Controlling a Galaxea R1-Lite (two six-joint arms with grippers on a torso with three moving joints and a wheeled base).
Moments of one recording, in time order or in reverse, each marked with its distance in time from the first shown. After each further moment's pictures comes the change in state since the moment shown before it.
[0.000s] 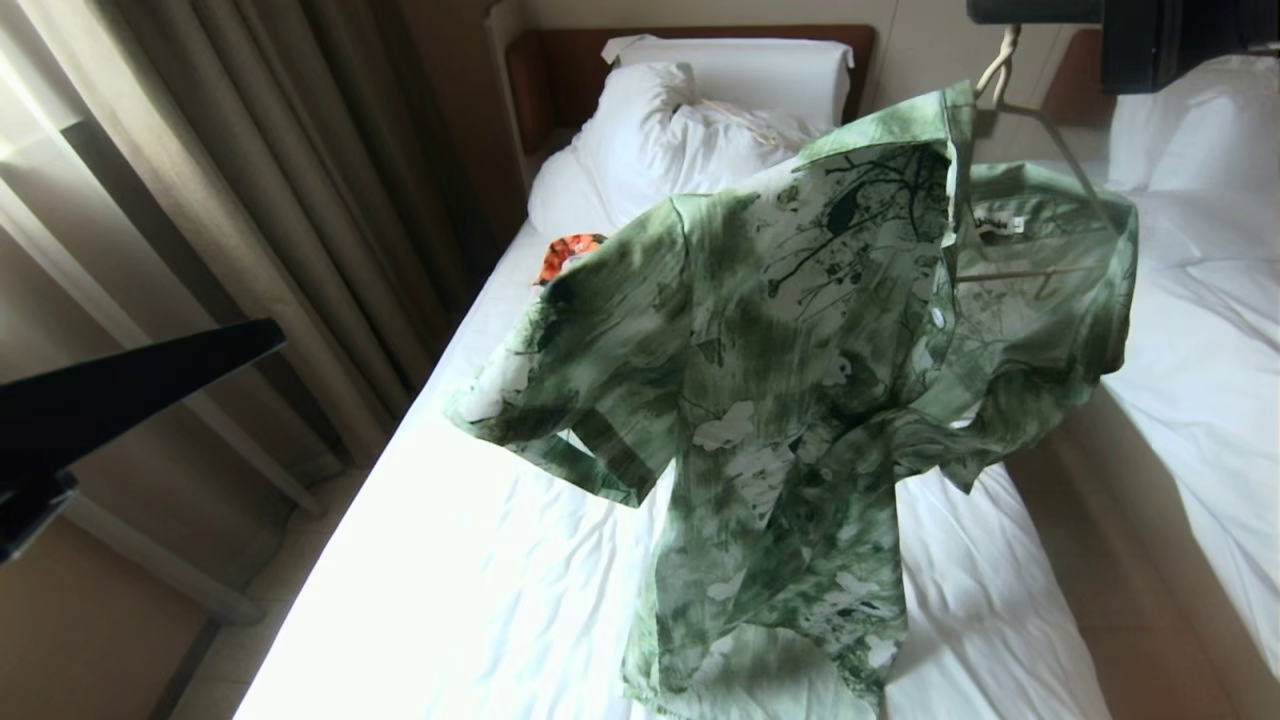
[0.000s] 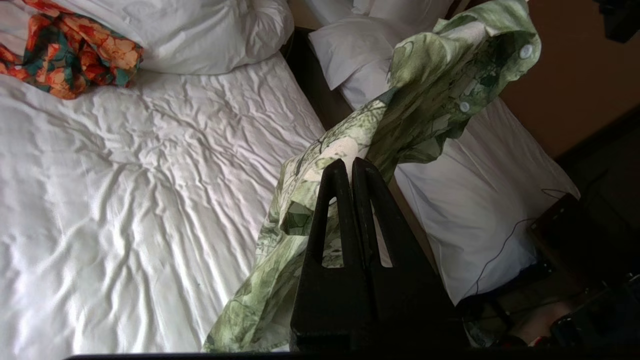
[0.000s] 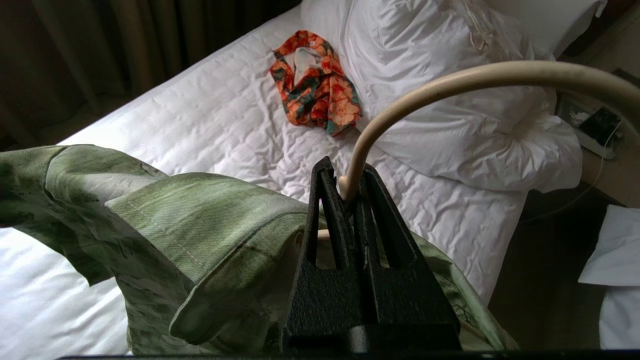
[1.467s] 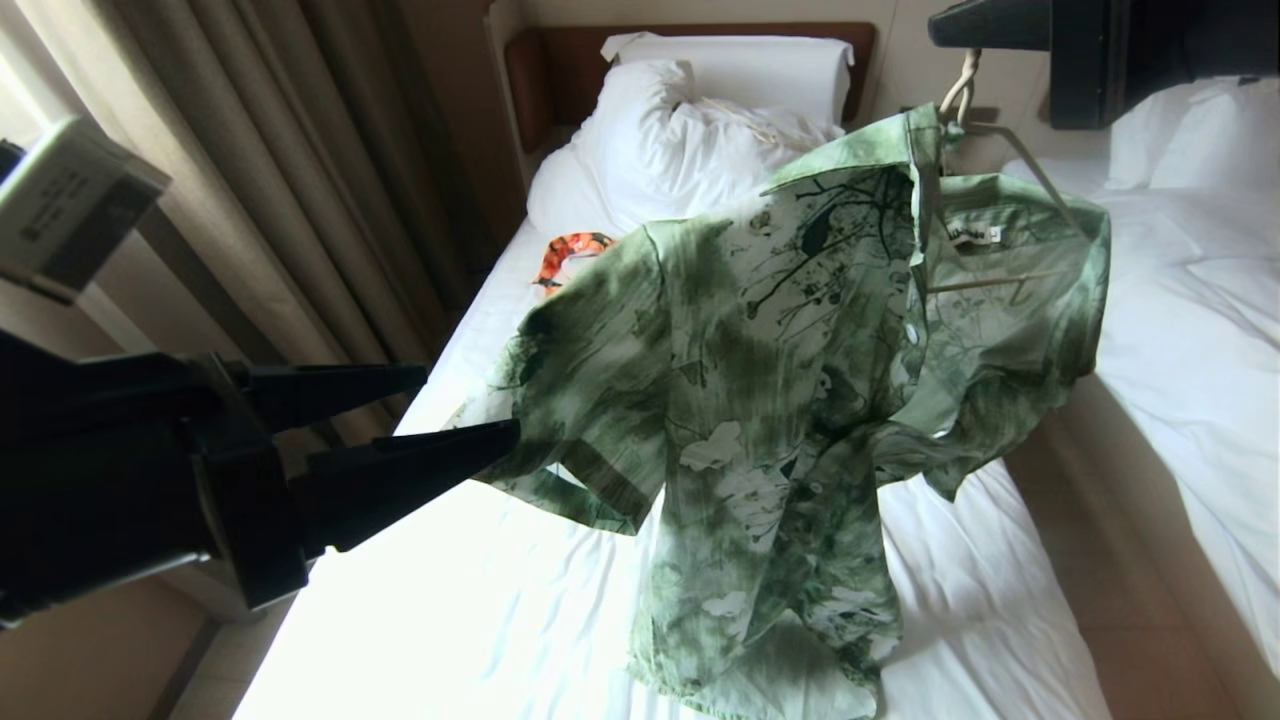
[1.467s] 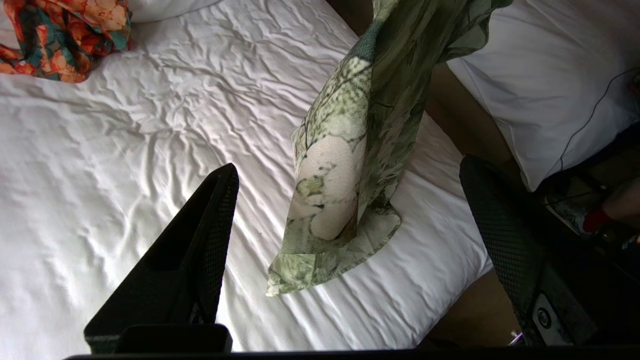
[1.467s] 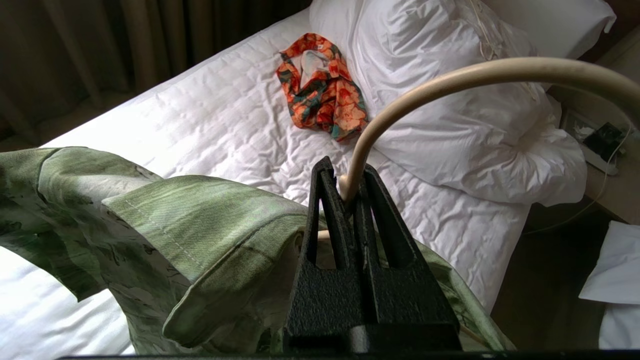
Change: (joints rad) left arm -0.046 0.211 -0.145 0.201 -0.024 0.278; right arm 0.028 0.001 0.076 -0.085 -0.004 -0.037
